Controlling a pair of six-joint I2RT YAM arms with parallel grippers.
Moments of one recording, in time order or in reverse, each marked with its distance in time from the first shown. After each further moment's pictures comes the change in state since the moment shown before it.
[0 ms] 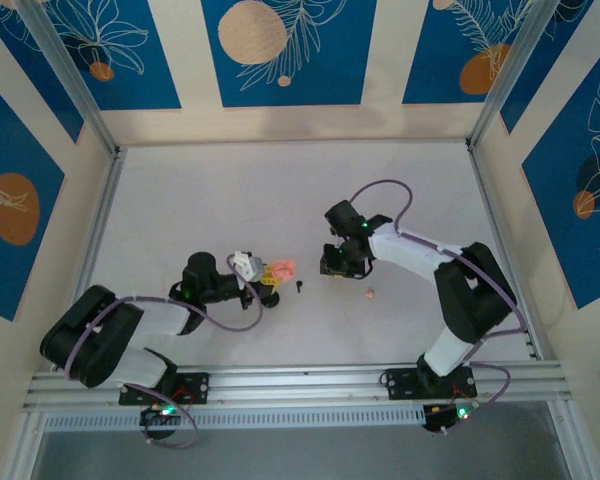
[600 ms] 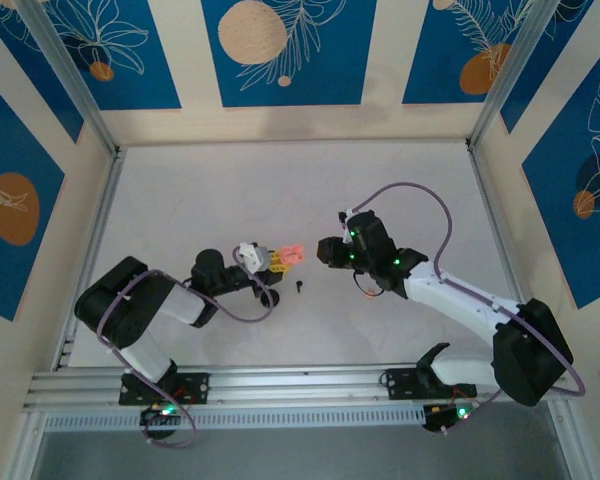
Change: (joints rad) left arm -0.038 0.233 0.069 0.345 -0.062 -0.081; right arm 0.061 -0.389 -0.278 0.484 0.097 0.004
